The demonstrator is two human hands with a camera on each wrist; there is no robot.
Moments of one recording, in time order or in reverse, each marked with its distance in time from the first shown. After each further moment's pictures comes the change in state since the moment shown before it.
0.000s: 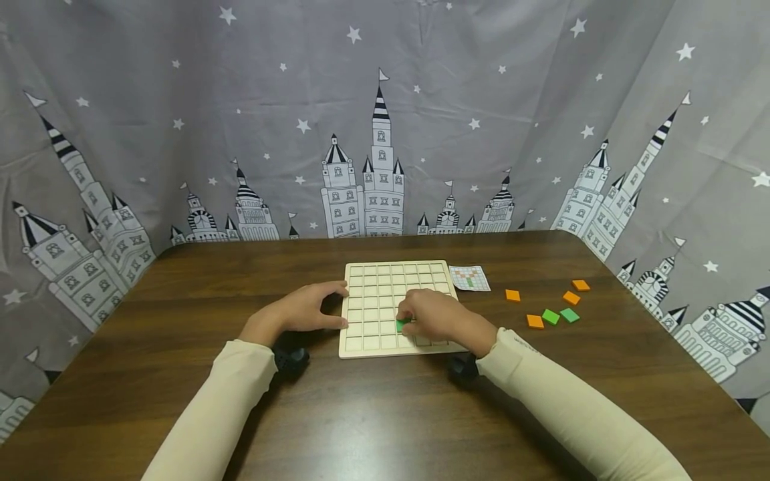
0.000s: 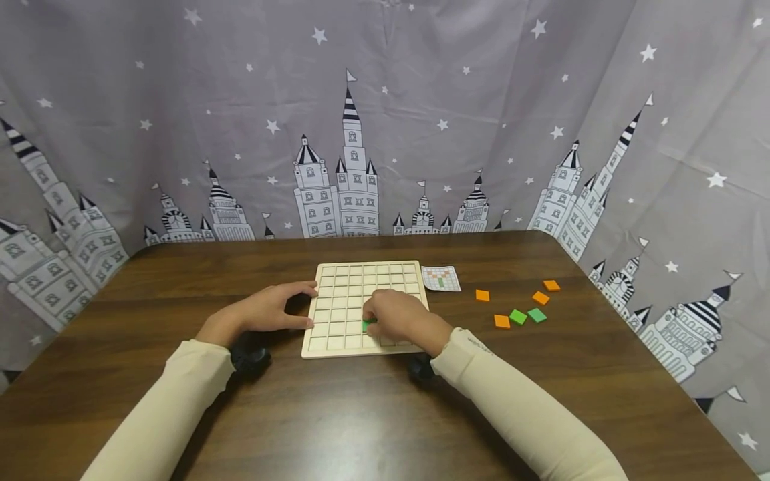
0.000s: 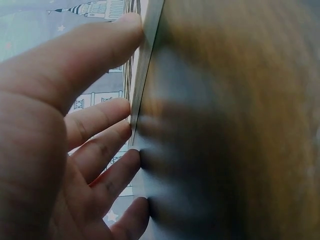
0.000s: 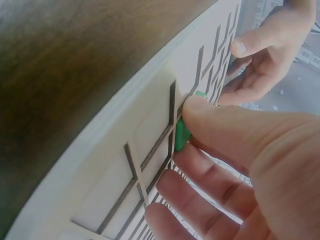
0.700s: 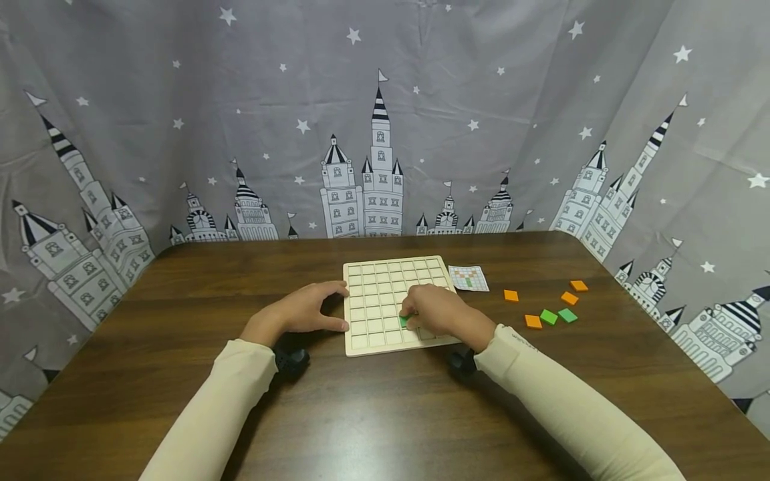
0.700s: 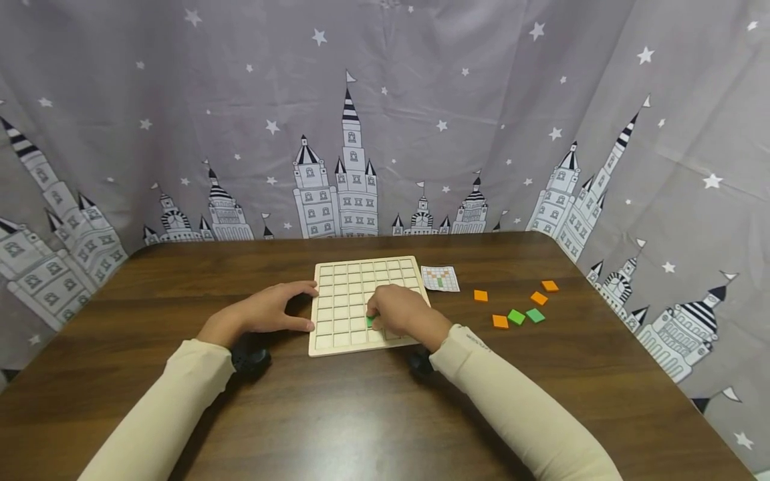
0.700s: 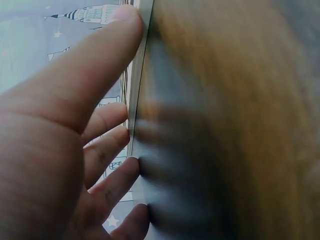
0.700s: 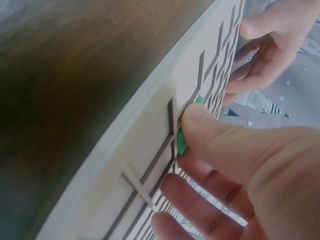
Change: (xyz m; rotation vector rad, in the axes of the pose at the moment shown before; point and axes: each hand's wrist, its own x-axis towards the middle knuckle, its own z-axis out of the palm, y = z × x) left_hand -0.001 0.002 0.002 0.017 0.008 0.015; right_hand 0.006 0.008 -0.001 -0.019 0.011 0.060
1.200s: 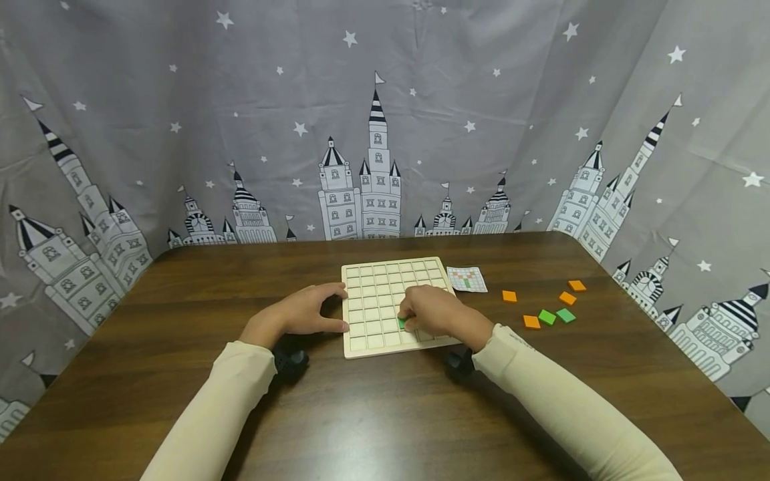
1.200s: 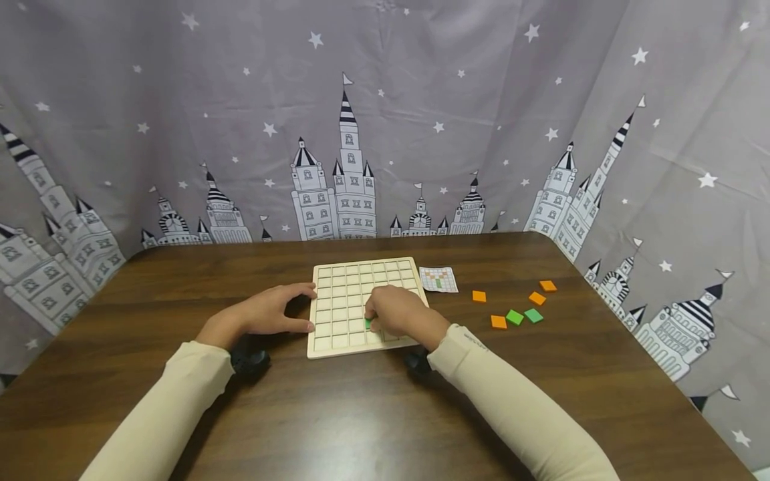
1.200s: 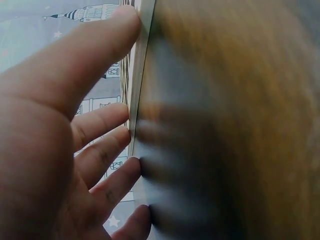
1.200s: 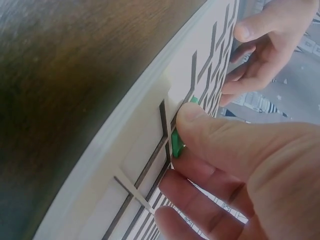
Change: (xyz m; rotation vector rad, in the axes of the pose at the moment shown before) left_hand 0.002 0.000 0.000 0.015 -0.014 -0.035; right_hand -0.001 -0.002 -0.003 -0.009 -0.006 -0.005
